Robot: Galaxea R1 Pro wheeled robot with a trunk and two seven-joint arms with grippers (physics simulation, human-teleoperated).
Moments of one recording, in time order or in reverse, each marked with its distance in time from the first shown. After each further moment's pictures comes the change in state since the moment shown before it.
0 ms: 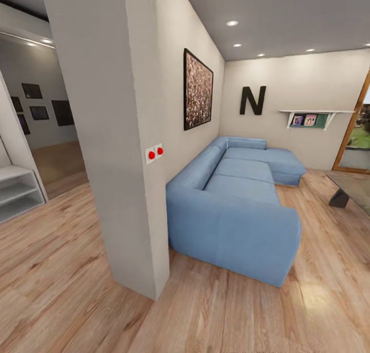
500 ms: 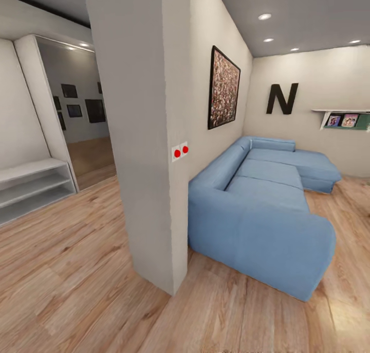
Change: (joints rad) left arm 0.000 0.000 0.000 0.000 0.000 0.000 0.000; right arm 0.000 0.000 0.001 0.000 0.010 0.000 0.000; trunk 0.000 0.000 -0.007
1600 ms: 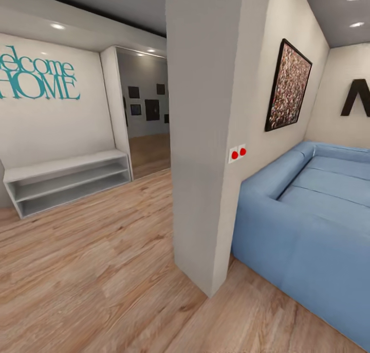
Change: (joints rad) left arm 0.000 0.000 0.000 0.000 0.000 0.000 0.000; right arm 0.000 0.000 -0.007 0.000 -0.011 0.000 0.000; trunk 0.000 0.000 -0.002
